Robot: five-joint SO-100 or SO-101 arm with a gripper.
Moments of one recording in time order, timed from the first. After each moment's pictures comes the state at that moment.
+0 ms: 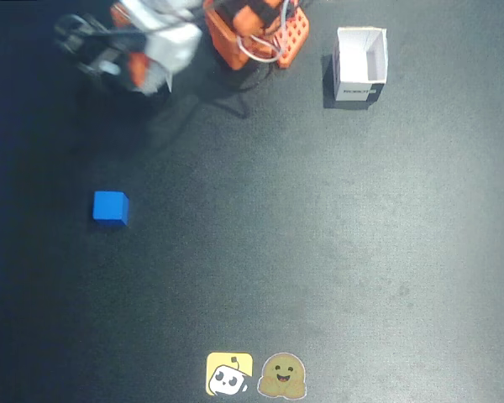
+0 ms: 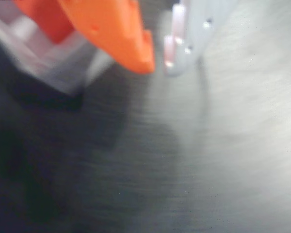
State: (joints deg) arm 42.7 160.9 147.7 75.8 80.3
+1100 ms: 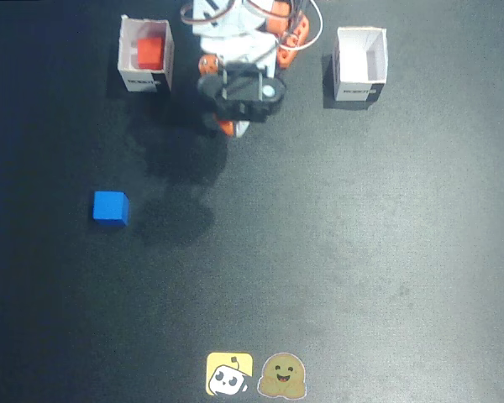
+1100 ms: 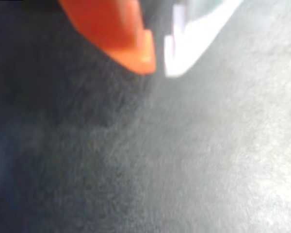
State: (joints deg) arm 8.1 166.6 154.5 69.7 74.2
